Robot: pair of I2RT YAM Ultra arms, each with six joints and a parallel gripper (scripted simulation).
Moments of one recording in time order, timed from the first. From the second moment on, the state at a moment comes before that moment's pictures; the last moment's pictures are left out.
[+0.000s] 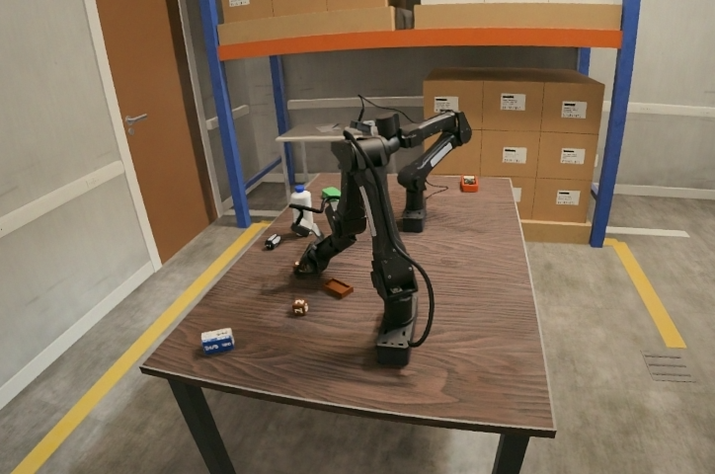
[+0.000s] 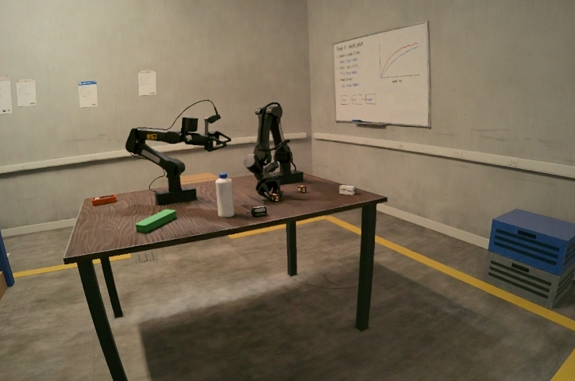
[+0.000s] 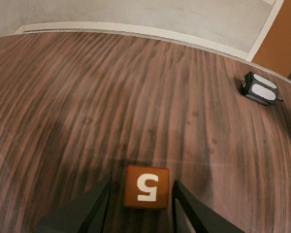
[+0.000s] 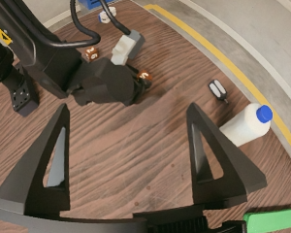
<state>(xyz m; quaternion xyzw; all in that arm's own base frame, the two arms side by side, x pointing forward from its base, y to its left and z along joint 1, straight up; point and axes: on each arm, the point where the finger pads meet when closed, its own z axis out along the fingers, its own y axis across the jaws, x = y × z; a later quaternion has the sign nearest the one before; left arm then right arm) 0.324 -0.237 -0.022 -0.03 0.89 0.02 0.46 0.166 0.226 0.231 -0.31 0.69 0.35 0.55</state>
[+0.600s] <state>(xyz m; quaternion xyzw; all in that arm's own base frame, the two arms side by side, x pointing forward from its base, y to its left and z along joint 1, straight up) 0.324 -0.237 -0.023 -0.03 0.89 0.02 0.46 0.166 0.226 0.231 -0.31 0.69 0.35 0.55</state>
